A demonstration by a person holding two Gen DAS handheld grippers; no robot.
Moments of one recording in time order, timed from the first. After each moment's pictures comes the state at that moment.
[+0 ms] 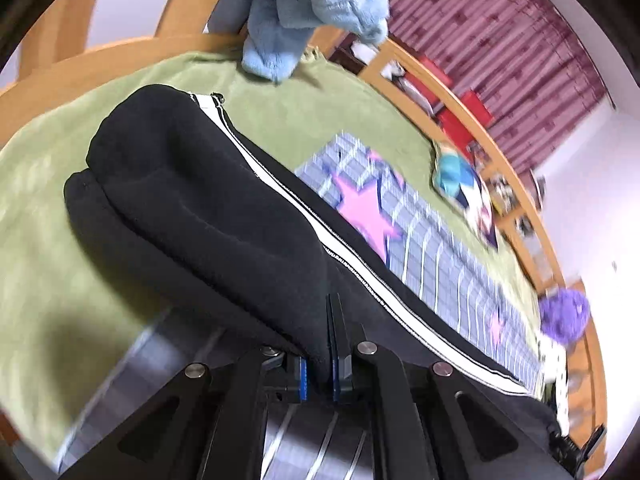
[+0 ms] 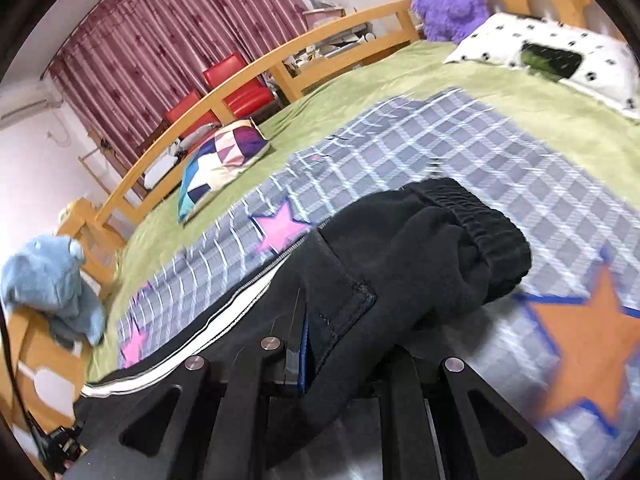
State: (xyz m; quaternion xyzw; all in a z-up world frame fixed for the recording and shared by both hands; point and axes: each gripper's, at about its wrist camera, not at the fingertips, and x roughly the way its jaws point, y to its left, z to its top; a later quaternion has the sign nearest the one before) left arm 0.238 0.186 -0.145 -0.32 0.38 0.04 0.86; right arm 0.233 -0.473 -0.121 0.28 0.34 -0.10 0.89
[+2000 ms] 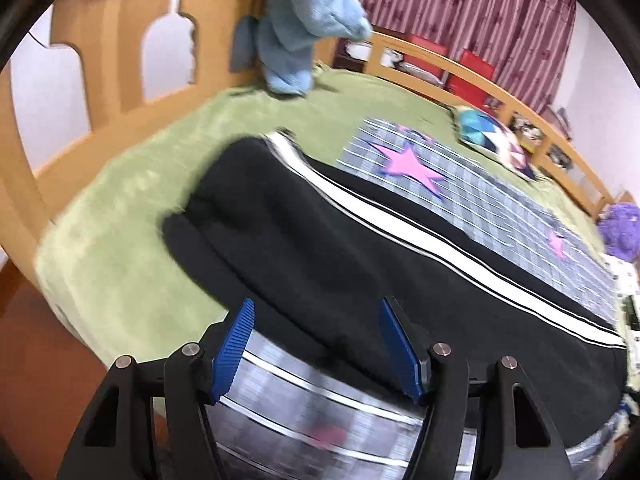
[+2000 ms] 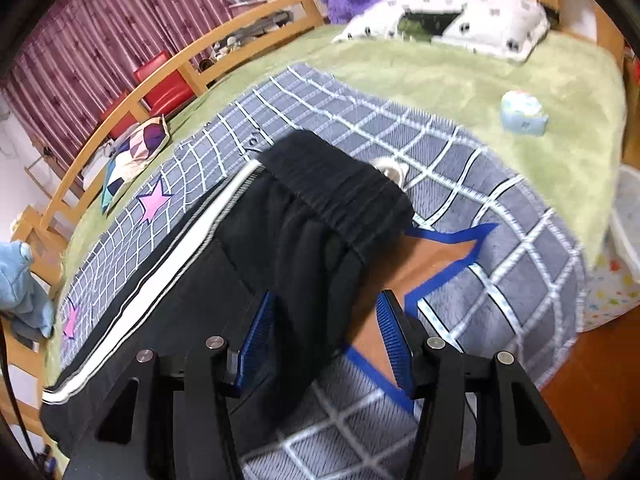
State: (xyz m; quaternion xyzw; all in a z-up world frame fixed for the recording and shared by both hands) left arm 0.131 0.197 -0.139 -0.15 0.39 0.12 0.90; right arm 0.107 -0.553 -0.176 0.28 0.38 -0.21 0.86
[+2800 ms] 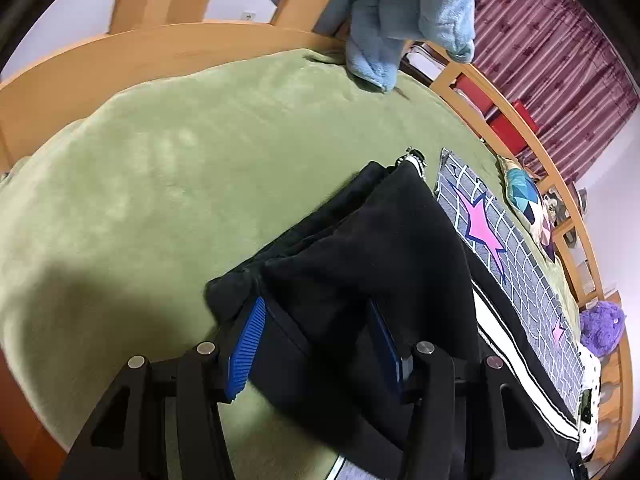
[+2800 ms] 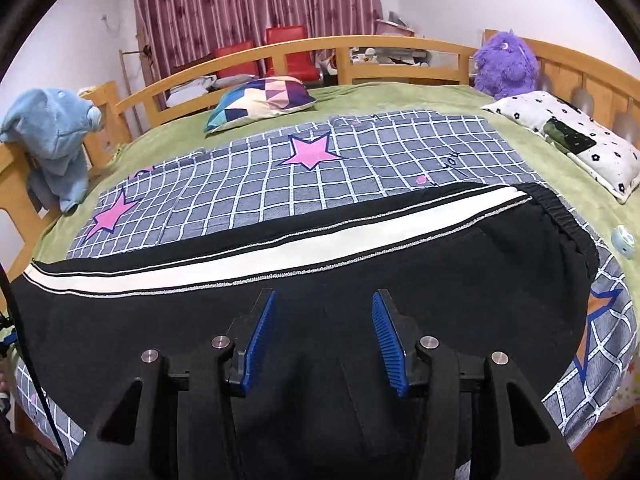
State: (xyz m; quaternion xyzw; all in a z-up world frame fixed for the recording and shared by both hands) left arm 0.204 0.316 -0.214 -0.31 0.39 0.11 0.86; right arm 0.144 -0.343 -0.153 0.08 0.35 -0.09 0.93
